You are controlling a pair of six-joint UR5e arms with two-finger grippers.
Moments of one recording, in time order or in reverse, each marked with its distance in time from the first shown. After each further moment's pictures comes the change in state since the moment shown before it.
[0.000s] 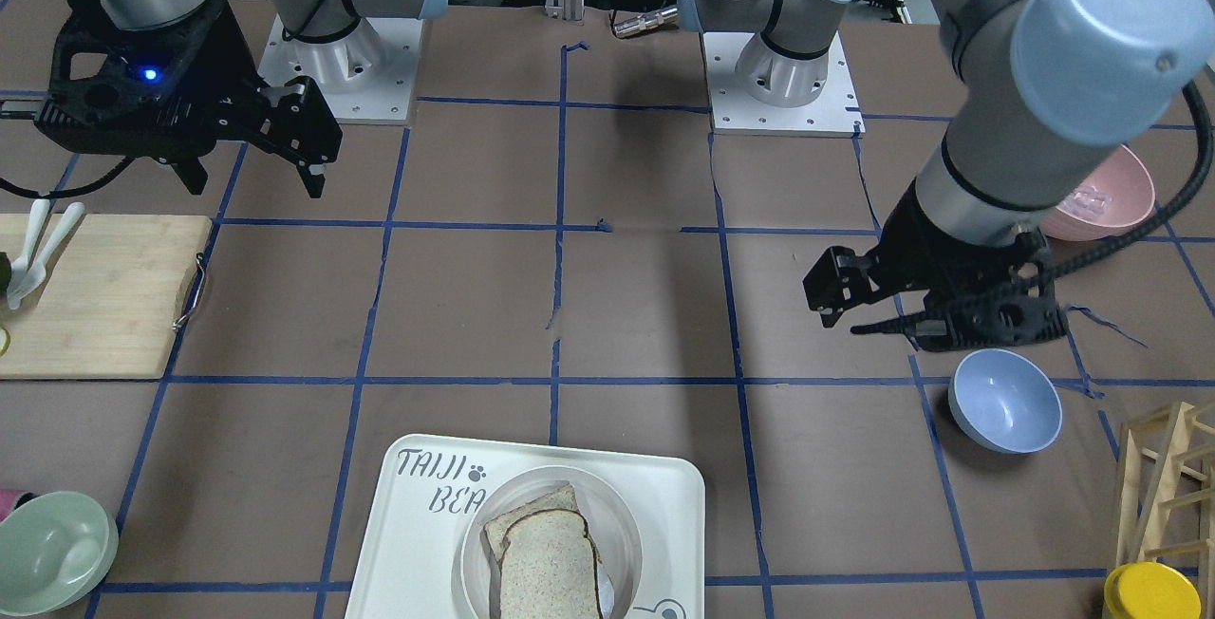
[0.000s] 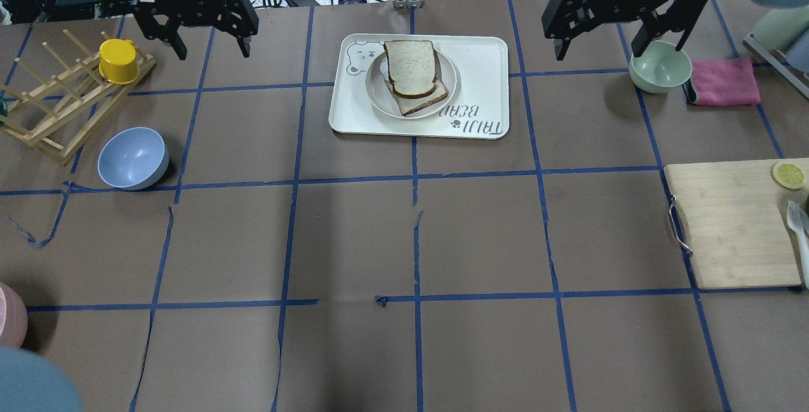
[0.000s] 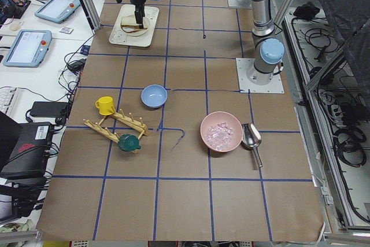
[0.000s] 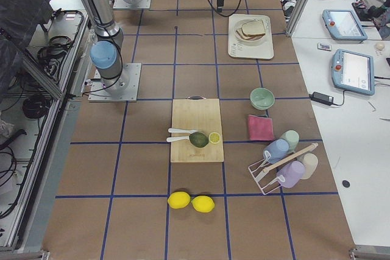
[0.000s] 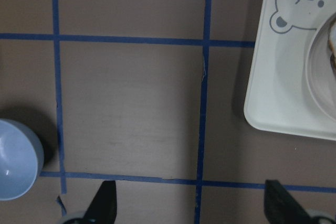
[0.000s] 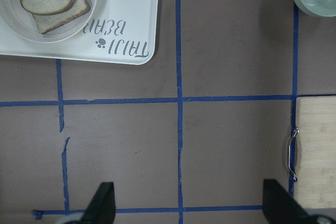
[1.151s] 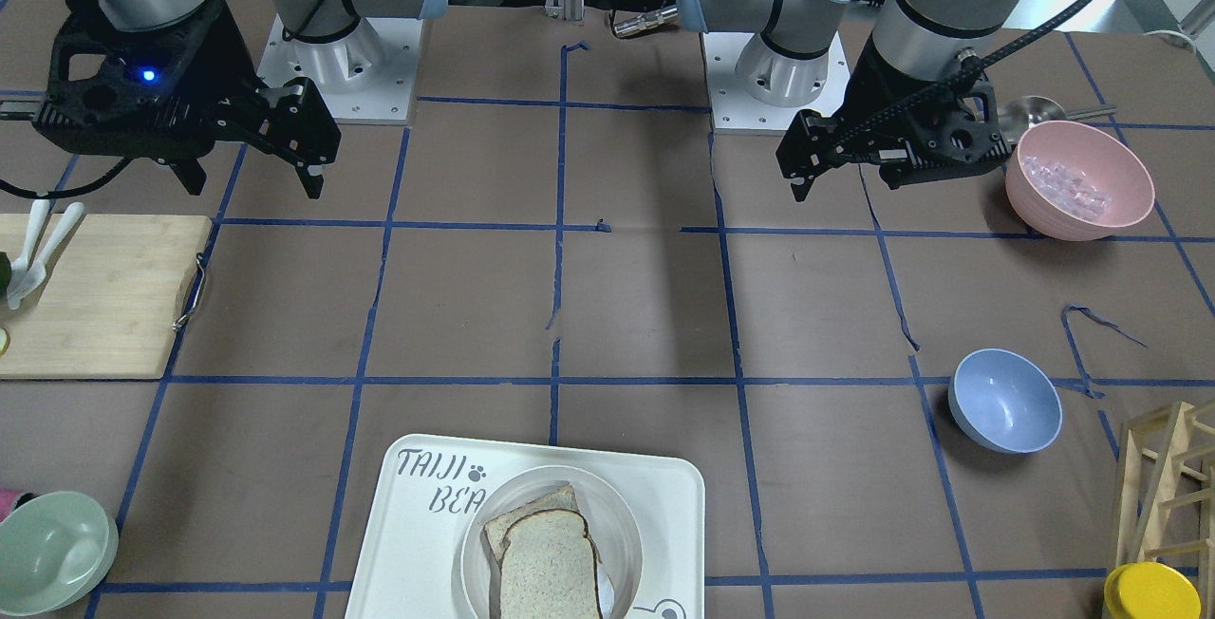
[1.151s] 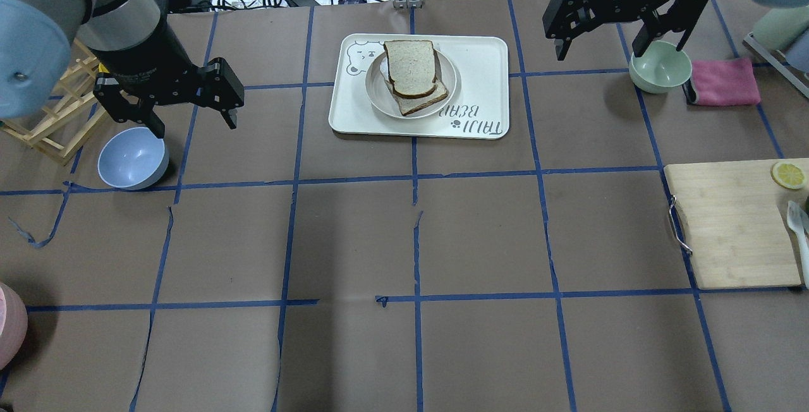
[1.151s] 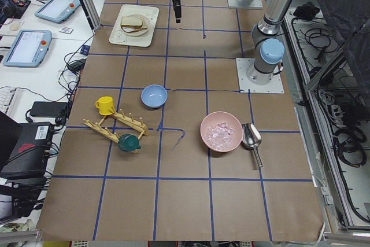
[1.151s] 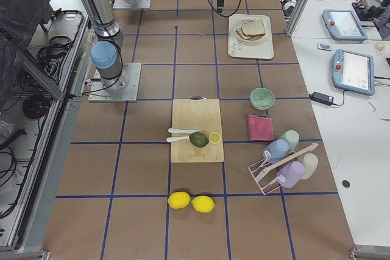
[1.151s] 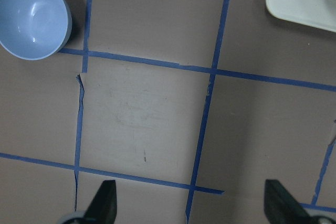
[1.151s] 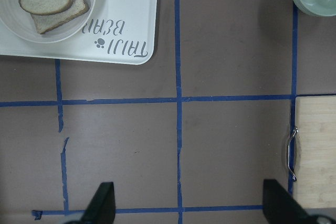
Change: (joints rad) left arm -0.001 0.273 -0.298 0.019 -0.030 -0.029; right arm -0.001 0.000 0.000 0.001 -0.001 0.000
